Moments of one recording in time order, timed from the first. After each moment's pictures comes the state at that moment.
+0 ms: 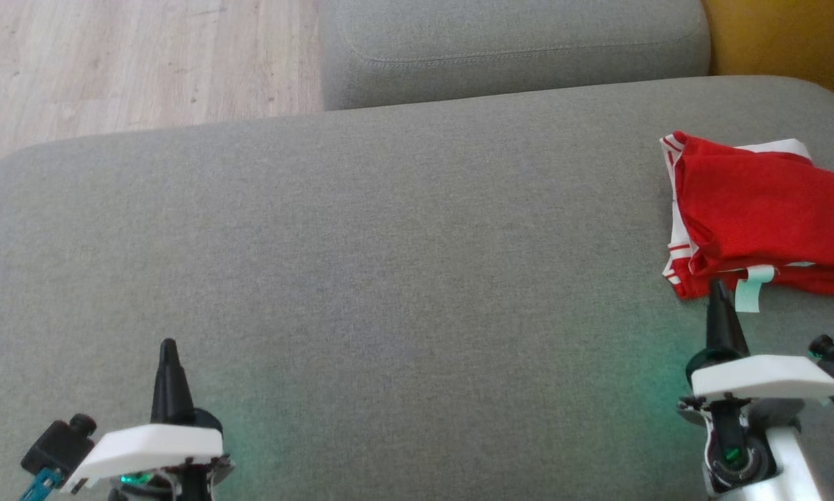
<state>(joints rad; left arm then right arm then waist) -0.03 0.04 -0.03 0.30 -0.96 -0.11 -0.09 -0.13 -0.05 -0.03 0.40 0.88 0.13 -0.09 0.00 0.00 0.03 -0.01</state>
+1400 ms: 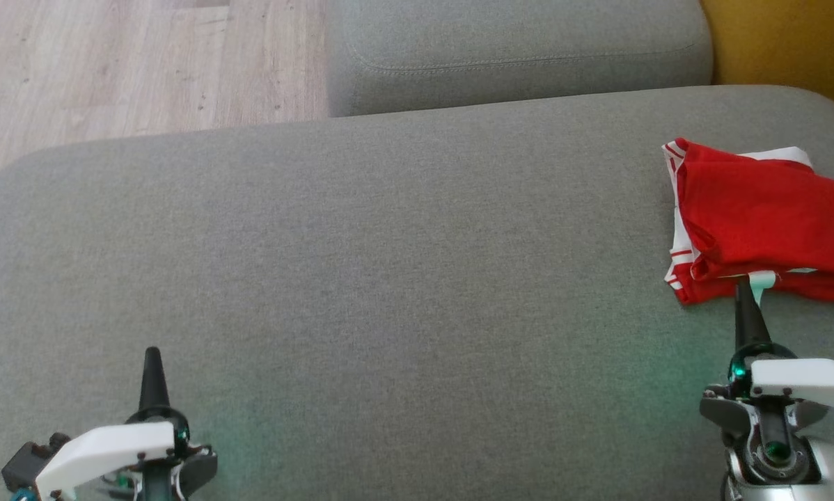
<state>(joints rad) -0.04 0.04 0.04 0.29 -1.35 -0.12 0.03 -0.11 -0.05 -0.09 0.33 1.32 0.13 0.03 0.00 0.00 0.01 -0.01</state>
